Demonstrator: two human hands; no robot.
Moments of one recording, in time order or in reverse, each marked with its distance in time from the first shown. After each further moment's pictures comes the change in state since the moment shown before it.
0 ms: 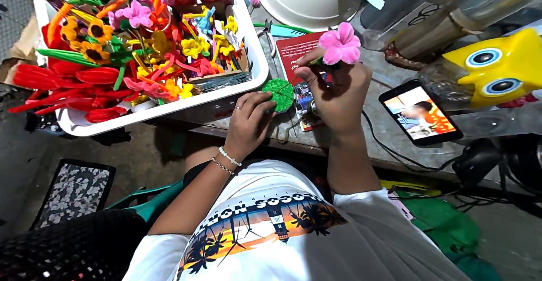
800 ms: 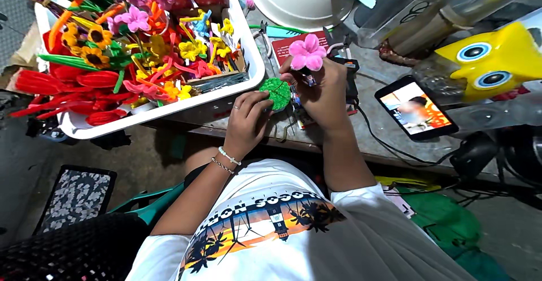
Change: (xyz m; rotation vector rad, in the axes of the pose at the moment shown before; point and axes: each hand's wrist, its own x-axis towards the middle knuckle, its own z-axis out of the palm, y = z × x) left_hand 0.000 0.000 0.000 0.017 -0.010 -0.008; right_hand -0.001 -0.001 0.006 -0.055 -0.110 -0.035
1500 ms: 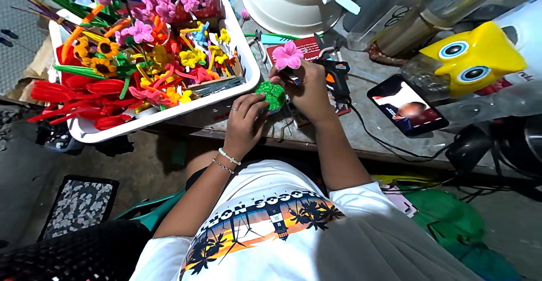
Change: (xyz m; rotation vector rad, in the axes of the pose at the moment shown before) left_hand 0.000 -0.001 0.001 0.010 0.004 0.021; right_hand 0.001 0.019 0.013 0.066 -0.013 -0.002
